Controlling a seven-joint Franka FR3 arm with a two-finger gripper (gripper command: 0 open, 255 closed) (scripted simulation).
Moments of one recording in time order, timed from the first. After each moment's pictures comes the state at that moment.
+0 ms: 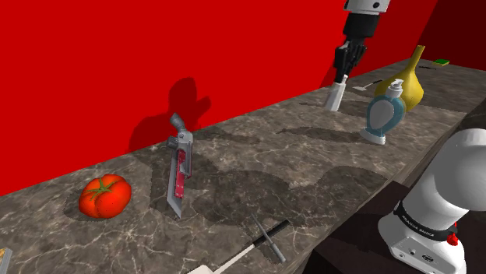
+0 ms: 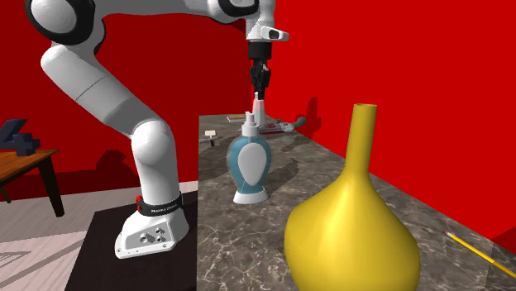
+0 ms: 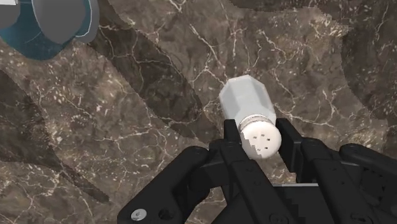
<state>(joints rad) -0.01 -0.68 -0.07 -2.24 0.05 1.59 0.04</state>
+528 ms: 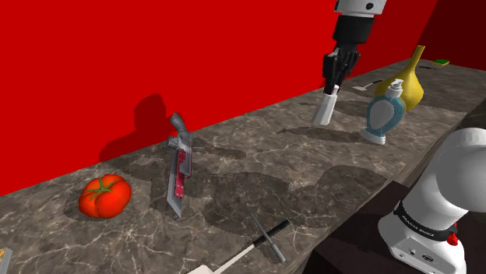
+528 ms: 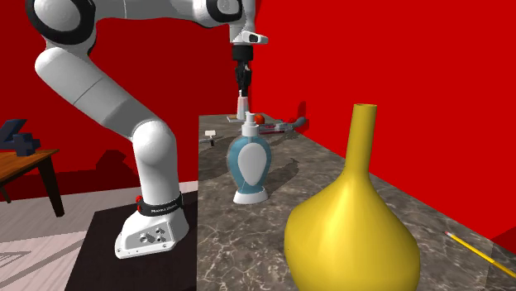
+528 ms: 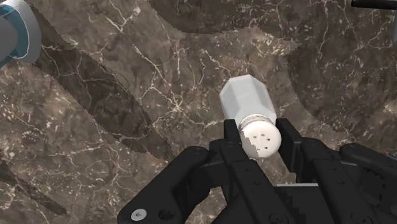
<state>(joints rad) 0.05 -0.72 0.10 -2.26 0.15 1.58 0.23</state>
